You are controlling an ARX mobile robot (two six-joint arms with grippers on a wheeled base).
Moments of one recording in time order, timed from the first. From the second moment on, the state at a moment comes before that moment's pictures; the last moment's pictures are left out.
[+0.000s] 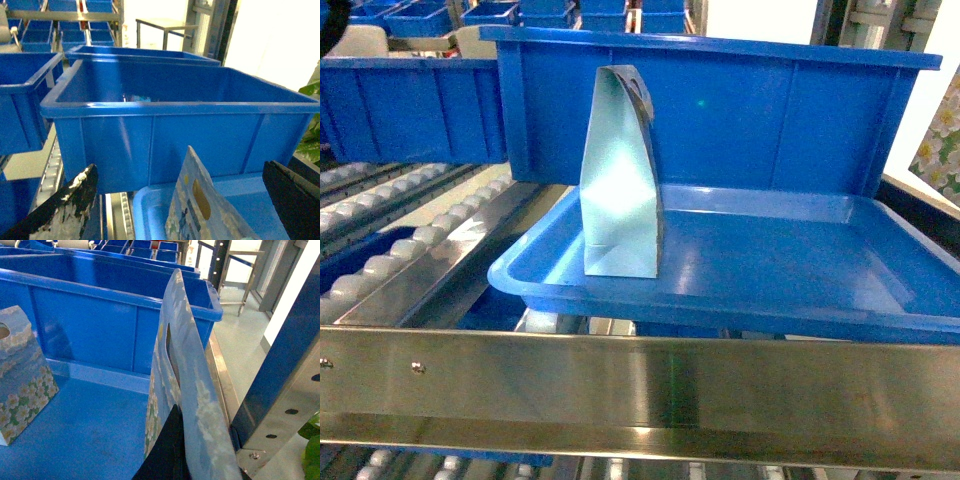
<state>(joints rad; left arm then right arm) -0.31 1.47 0.92 0.46 -0.01 -0.09 0.22 1.03 0.59 0.27 0.15 -0.01</state>
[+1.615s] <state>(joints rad) -0.49 1.80 1.17 0.23 -0.38 -0.10 0.22 1.03 0.59 0.27 0.15 -0.01</state>
